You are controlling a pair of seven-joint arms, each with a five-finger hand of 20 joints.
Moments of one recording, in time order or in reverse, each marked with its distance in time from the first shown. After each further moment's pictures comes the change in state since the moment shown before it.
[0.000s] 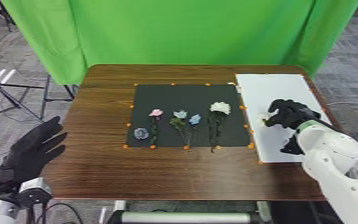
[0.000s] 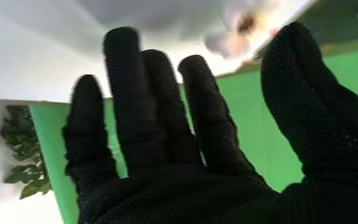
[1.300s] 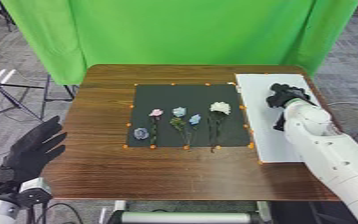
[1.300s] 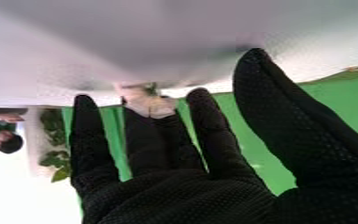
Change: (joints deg) left arm 0.1 0.0 0.1 -0.1 0.0 0.1 0.1; right arm 25.6 -4.6 -15.9 28.2 -0.8 4.4 2.0
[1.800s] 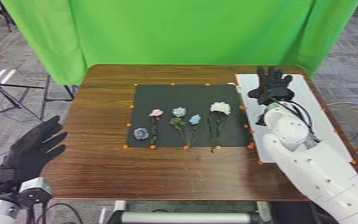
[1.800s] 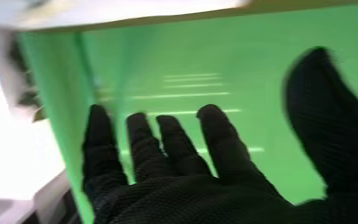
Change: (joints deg) left arm -0.1 0.2 -0.1 0.0 0.0 0.0 0.0; right arm -3.3 -0.8 -6.0 -9.8 -9.5 14.4 7.4
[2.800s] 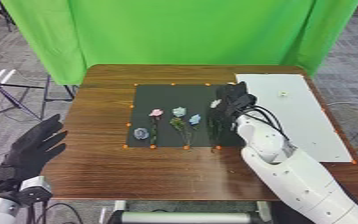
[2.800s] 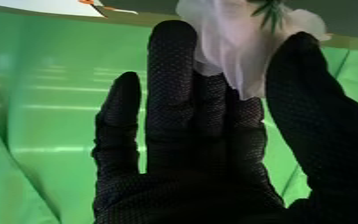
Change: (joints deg) left arm -0.4 0.5 0.1 0.0 0.0 0.0 -0.2; right arm -1.2 -3.5 -6.8 -3.7 -6.1 0.6 -12.9
